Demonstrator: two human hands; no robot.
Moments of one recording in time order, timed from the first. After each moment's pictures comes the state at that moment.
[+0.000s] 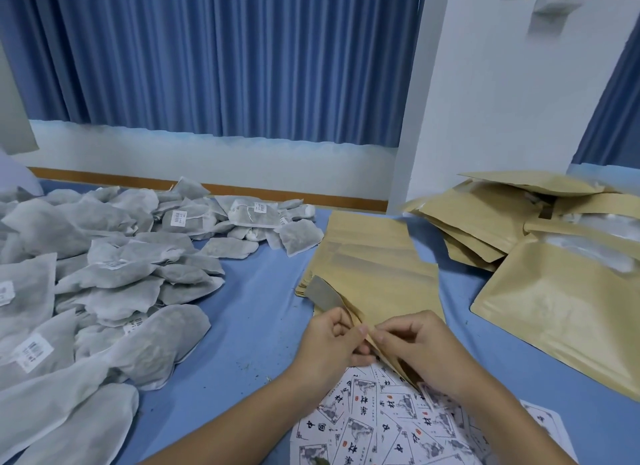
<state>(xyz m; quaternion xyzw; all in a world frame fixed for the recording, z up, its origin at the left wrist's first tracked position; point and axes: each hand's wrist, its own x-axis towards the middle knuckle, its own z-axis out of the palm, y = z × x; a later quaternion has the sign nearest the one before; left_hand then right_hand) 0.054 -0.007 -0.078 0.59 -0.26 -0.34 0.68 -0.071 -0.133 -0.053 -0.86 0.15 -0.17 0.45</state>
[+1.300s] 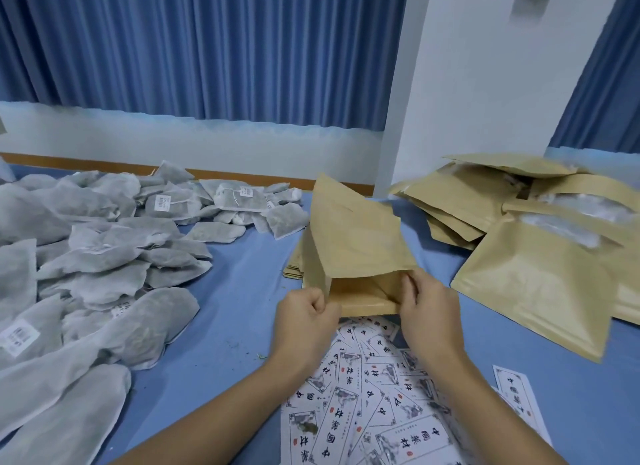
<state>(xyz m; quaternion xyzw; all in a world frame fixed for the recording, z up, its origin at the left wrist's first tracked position) 0.050 0.007 -0.072 0.75 -0.31 -0.07 0.57 -0.073 -0.123 -0.048 -0.83 0.37 -0.39 0.17</state>
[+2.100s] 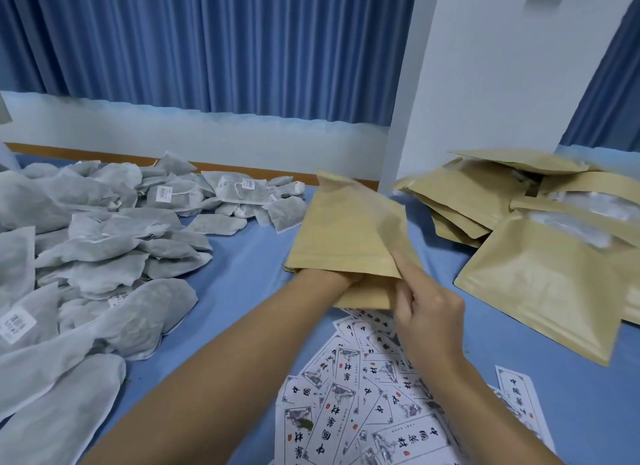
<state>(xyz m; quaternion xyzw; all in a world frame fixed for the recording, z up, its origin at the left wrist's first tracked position) 0.074 -0.074 -0.011 0.88 -0.42 -0.09 0.22 -0.074 -0.107 -0.045 -0.81 0.21 -0.54 0.08</state>
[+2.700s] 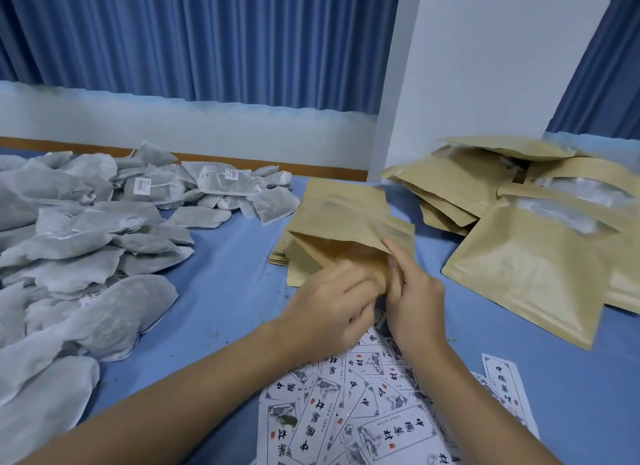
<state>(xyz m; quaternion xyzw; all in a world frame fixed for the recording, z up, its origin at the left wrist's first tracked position) 0.043 -0.022 -0.057 0.58 -0.71 0.22 0.35 -0.064 -0.132 -0.064 -0.79 0.29 -0.48 0.24</state>
